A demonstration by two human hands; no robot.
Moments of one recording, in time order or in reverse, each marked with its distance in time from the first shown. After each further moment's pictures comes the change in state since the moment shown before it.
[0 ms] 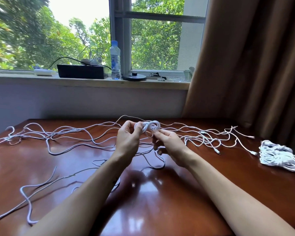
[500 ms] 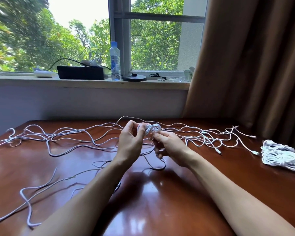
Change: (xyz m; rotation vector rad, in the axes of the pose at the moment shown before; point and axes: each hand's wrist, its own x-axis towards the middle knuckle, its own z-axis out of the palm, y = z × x) left_hand 0.001 -0.011 -0.002 0.097 -0.069 0.122; right_hand 0.002 0.000 -0.003 -0.016 -0.073 0.036
